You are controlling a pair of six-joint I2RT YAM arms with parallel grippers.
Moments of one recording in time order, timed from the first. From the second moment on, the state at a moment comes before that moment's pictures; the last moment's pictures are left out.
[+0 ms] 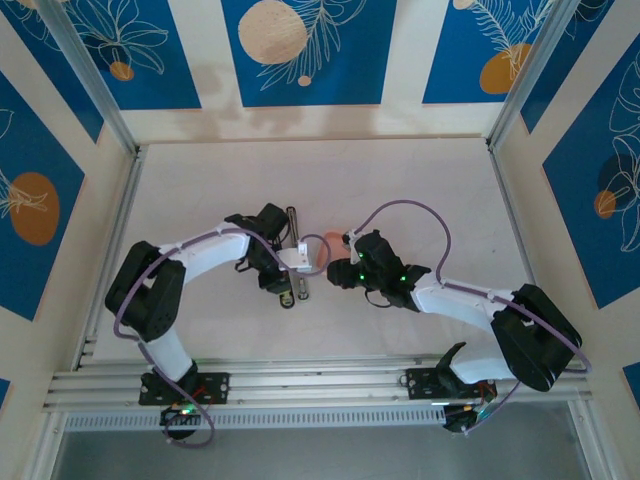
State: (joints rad) left arm -0.59 1.72 1.11 -0.79 0.29 0.76; right arm 0.74 1.33 0.61 0.02 -0.10 0.54
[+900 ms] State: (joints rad) left arm -0.48 1.32 0.87 -0.48 0.23 0.08; right arm 0.78 1.50 0.91 -0.20 -0.27 0.53
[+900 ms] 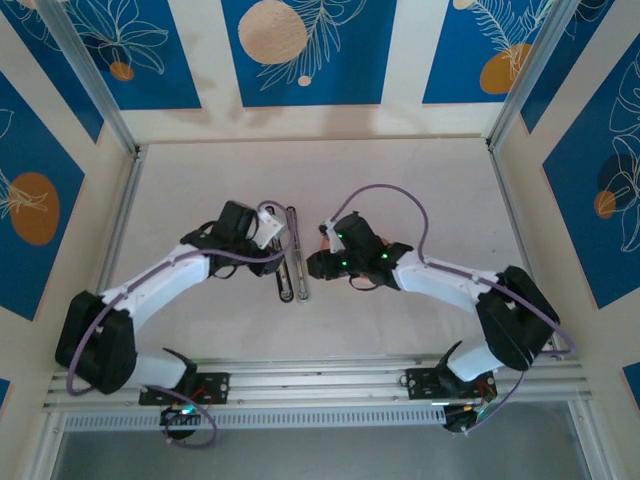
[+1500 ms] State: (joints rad) left arm -0.33 0.96 0.48 -0.35 0.13 -0.33; right arm 0.91 1.89 1.33 -0.62 -0.26 0.56
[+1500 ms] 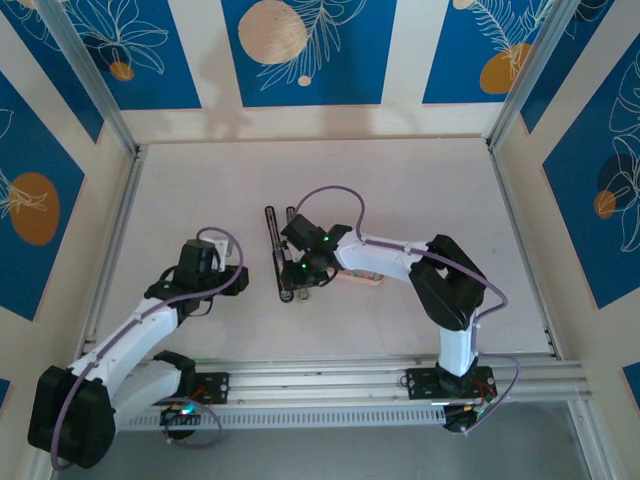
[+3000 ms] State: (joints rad) left arm -0.29 0.96 0.45 -0.28 0.18 -0.34; right arm 0.89 1.78 1.25 -0.48 -0.29 0.62
